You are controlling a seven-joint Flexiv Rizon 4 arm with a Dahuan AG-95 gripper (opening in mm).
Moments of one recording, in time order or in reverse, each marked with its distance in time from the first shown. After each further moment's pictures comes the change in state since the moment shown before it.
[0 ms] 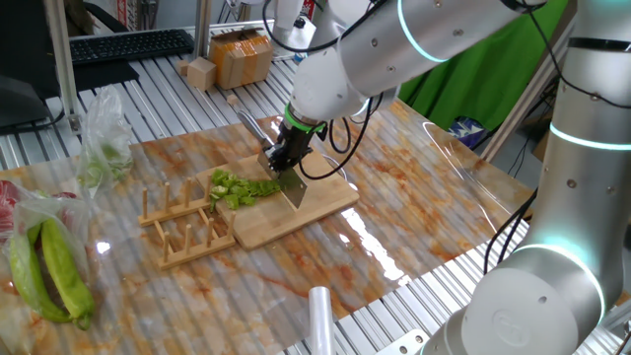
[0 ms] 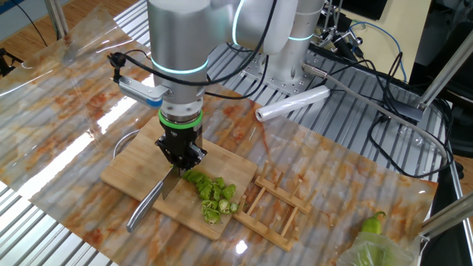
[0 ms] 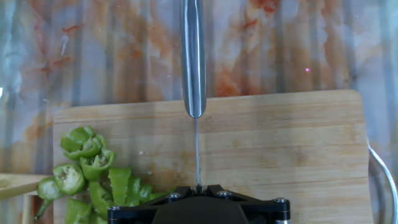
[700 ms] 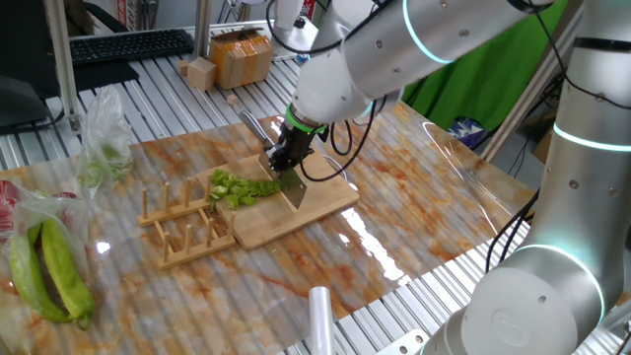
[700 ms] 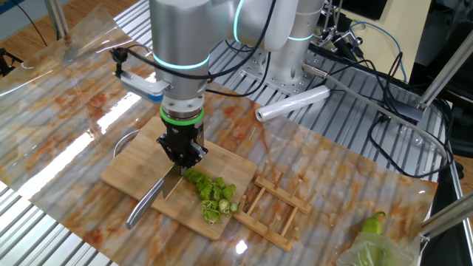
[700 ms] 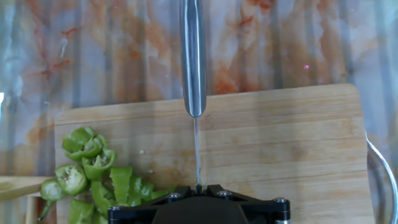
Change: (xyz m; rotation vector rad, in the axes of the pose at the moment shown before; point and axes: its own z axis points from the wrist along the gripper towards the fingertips) arm 0.004 0.002 -0.001 -0.003 -0.047 0.018
